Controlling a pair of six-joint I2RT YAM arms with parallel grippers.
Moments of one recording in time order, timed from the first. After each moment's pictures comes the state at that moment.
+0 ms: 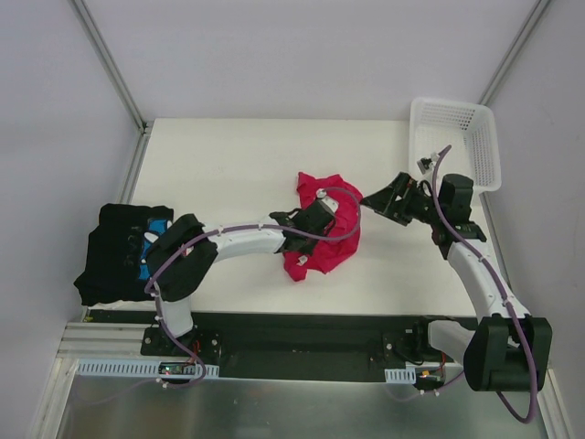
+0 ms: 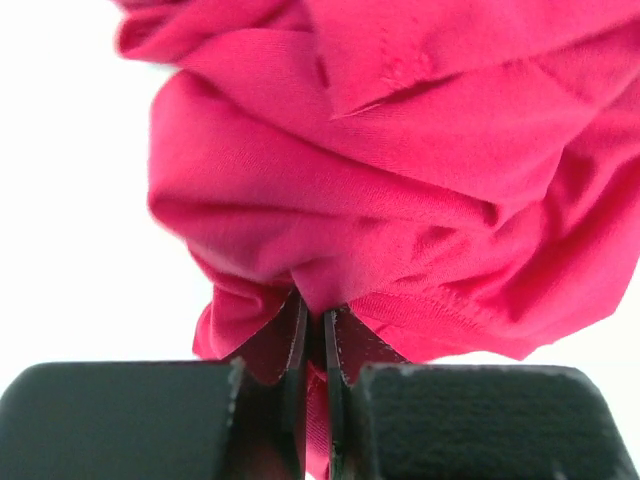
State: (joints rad) left arm -0.96 1.84 1.18 -0.36 -0.25 -0.29; right arm 0.02 1.11 0.74 -0.09 -0.80 0.64
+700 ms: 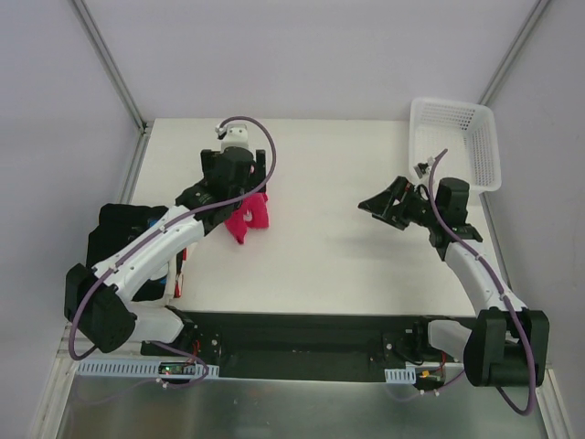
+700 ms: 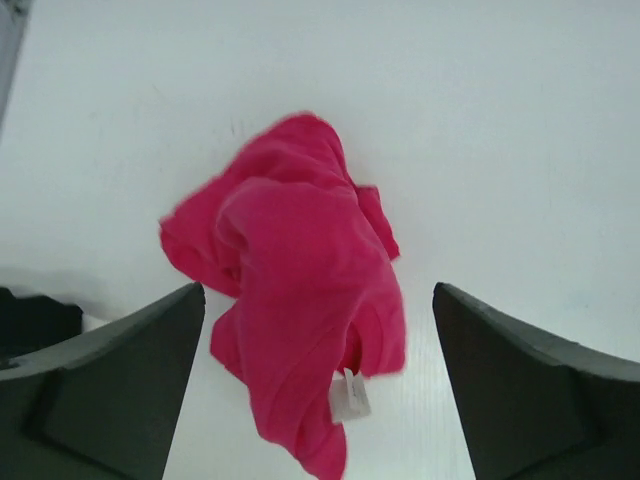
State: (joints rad) left arm -0.61 1.30 1.17 -0.37 -0.58 -0.26; right arm 0.02 1.13 0.69 -0.05 -0.82 0.66
